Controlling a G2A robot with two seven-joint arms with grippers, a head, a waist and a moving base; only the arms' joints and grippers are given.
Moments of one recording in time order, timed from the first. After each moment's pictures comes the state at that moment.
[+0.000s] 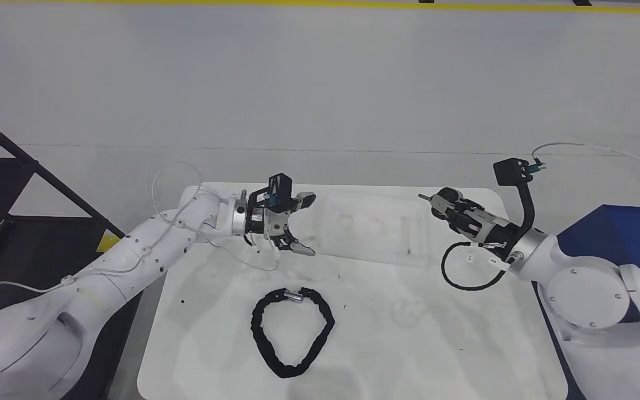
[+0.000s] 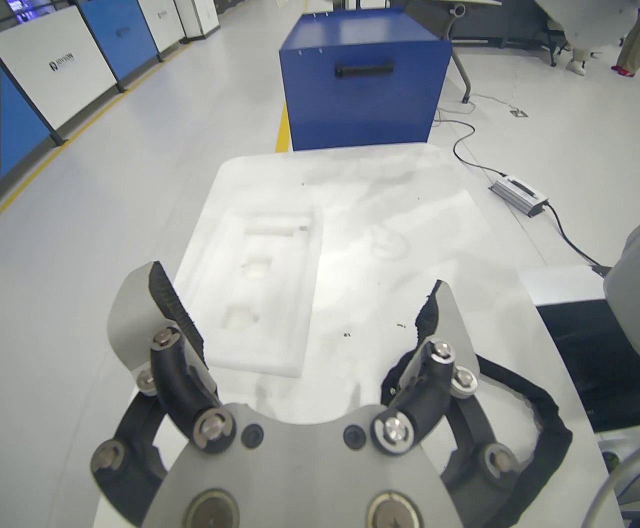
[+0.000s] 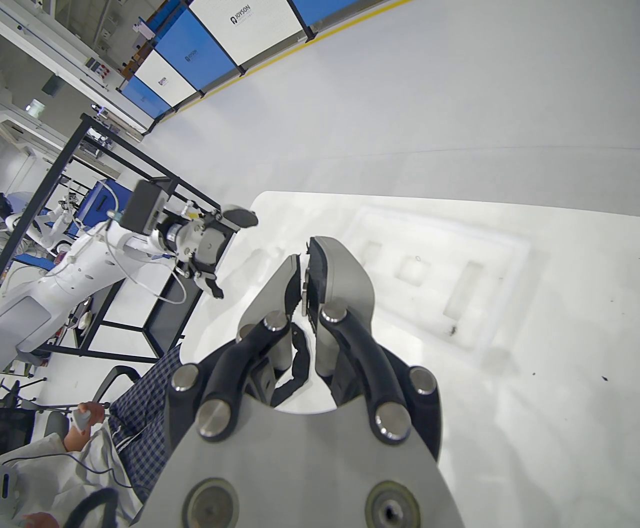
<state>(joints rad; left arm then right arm) 0.53 -0.83 -0.31 -1.18 1.04 -0.96 0.44 -1.37 -0.95 1.47 -2.08 -0.27 0.10 0.73</state>
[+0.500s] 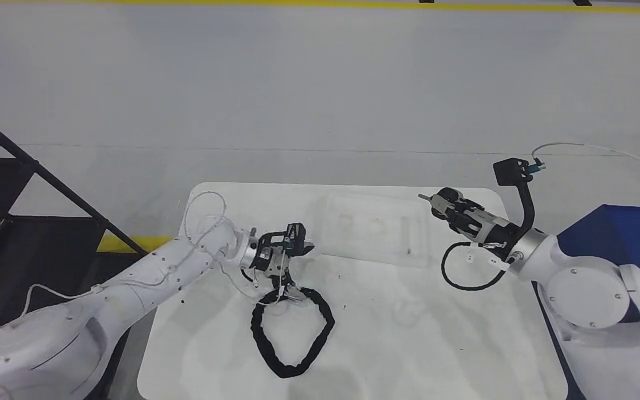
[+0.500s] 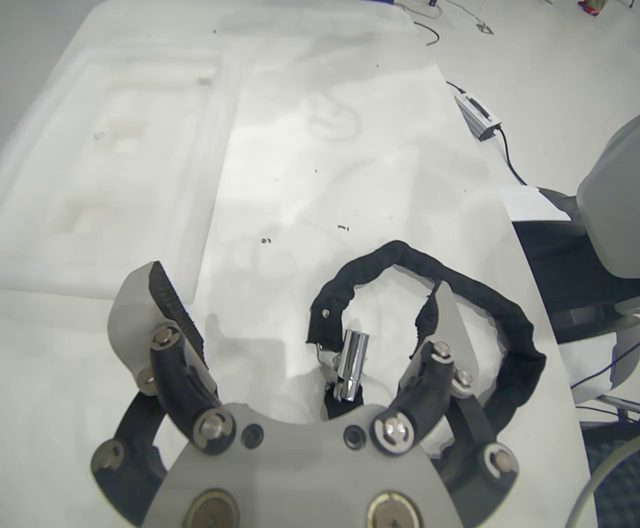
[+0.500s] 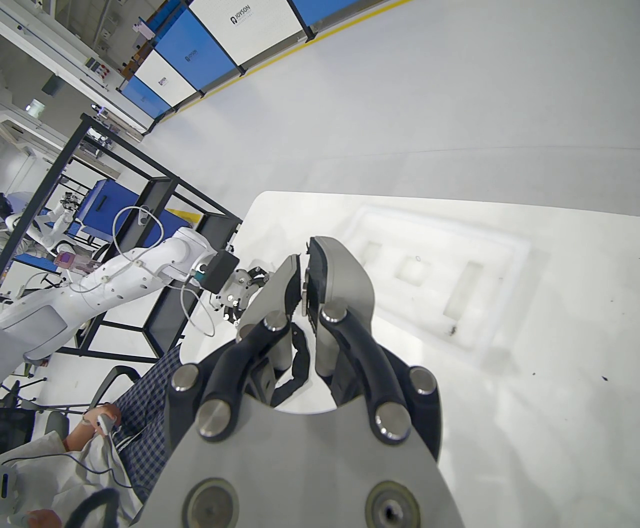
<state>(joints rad) 0.56 -0.90 -0.17 -1.08 1.11 -1.01 0.29 -1.37 -0.95 1.47 -2.08 -0.27 0.10 0.73</state>
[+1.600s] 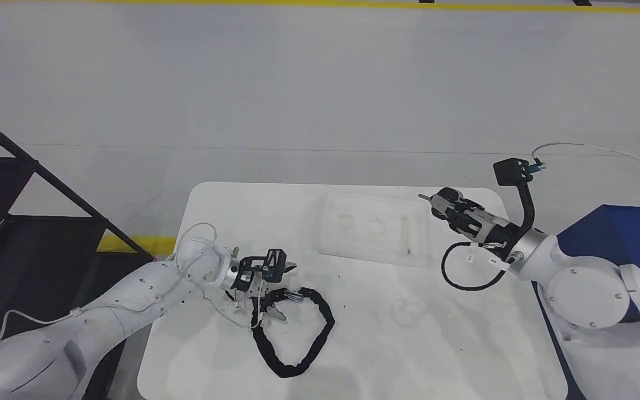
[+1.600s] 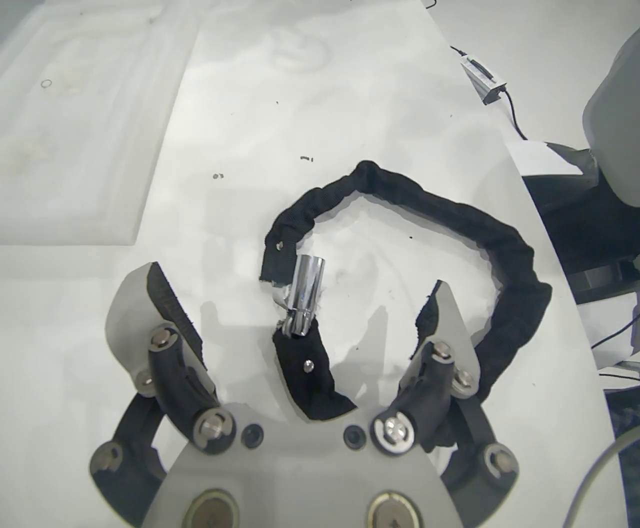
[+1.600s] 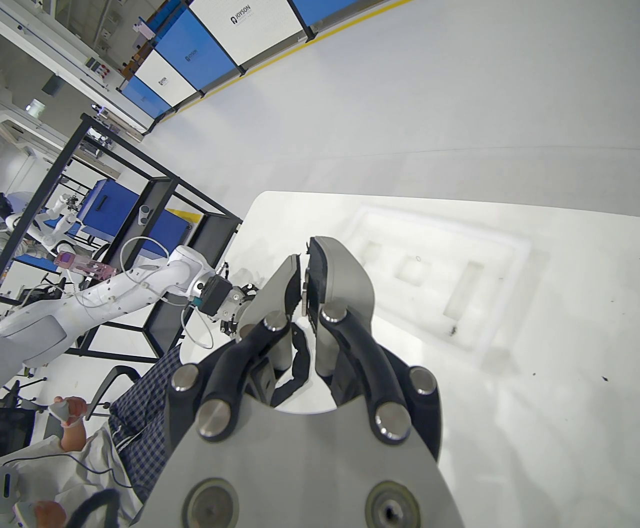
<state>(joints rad) 0.71 -0.79 -0.25 -1.12 1.45 -0.89 0.58 -1.37 -0.95 1.47 -2.08 -0.27 0.10 0.73</state>
